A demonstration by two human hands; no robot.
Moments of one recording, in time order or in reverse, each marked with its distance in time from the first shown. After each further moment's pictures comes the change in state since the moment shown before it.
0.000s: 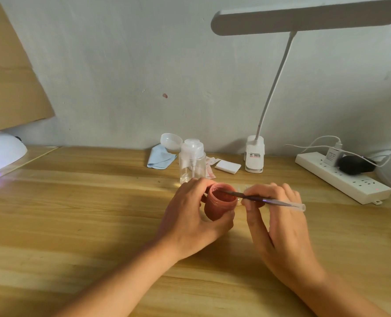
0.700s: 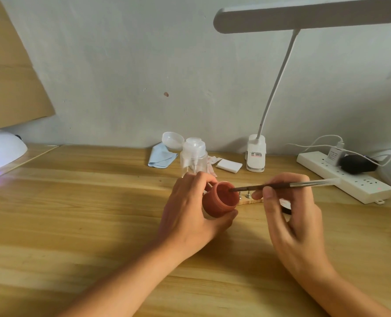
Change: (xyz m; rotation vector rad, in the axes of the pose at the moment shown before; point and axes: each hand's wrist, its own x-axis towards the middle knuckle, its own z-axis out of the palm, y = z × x) left_hand 0.000 -0.005 0.002 0.173 0.134 0.035; right_hand 0.002 -0.002 -0.008 0.328 0.077 0.259
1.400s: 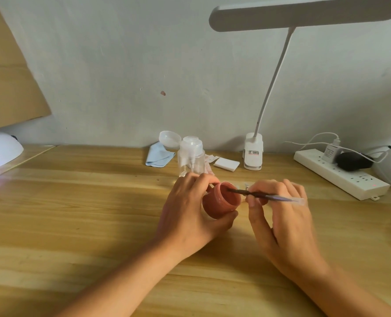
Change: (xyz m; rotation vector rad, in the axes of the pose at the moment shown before) left_hand 0.000 0.004 0.000 0.042 -0.035 0.028; right_hand 0.000 0.006 0.000 -0.407 -0.093 -0.285
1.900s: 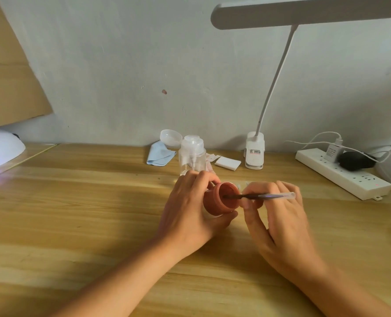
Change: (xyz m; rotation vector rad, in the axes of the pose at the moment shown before) left_hand 0.000 -0.004 0.001 -0.049 0.013 0.030; right_hand -0.002 0.000 0.002 0.005 -0.068 -0.007
